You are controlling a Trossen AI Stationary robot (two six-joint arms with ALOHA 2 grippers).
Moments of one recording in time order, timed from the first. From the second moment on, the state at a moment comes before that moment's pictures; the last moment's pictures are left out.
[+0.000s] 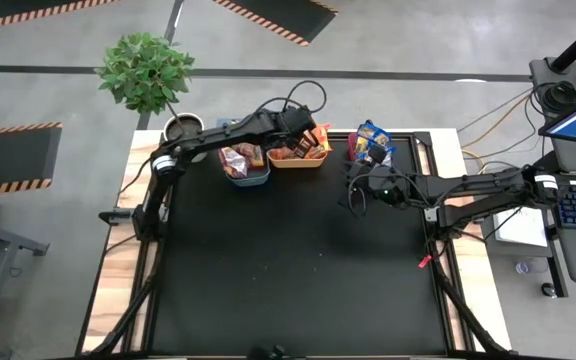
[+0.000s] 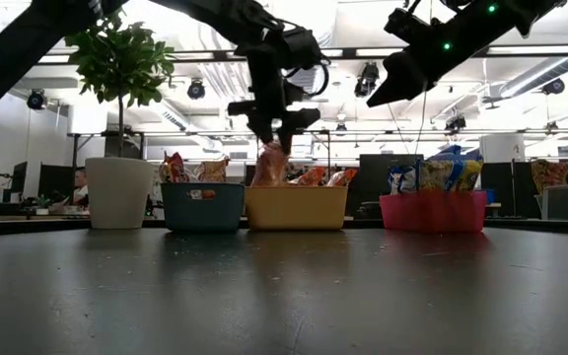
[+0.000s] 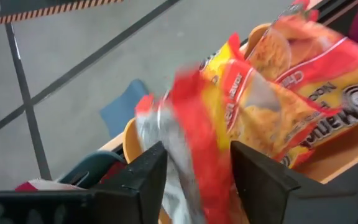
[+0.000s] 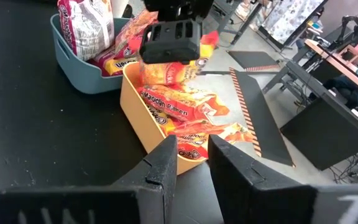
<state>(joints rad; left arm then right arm) 0.41 2.10 1.94 -0.90 -0.55 -0.39 -0.08 1.13 0.70 0.00 0.62 -0.18</state>
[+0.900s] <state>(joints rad) 0.42 2.11 1.82 -0.71 -0.62 -0.37 -0.08 1.13 0.70 0.01 0.62 -0.18</state>
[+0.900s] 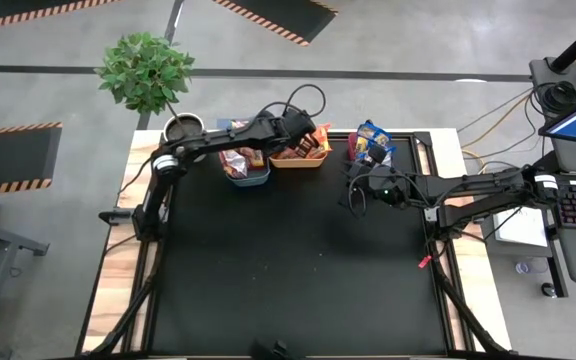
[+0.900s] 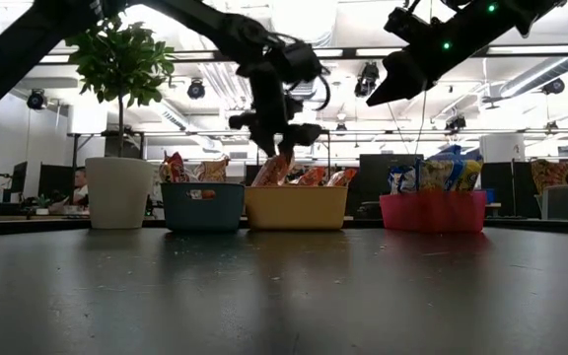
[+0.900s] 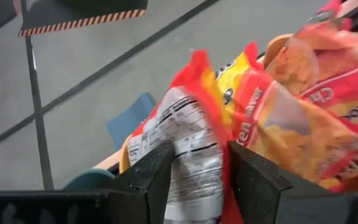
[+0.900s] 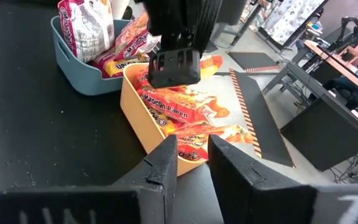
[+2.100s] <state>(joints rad) 0.12 0.67 0.45 0.12 0.11 -0.07 -0.13 0.90 0.40 0.51 0.00 -0.36</state>
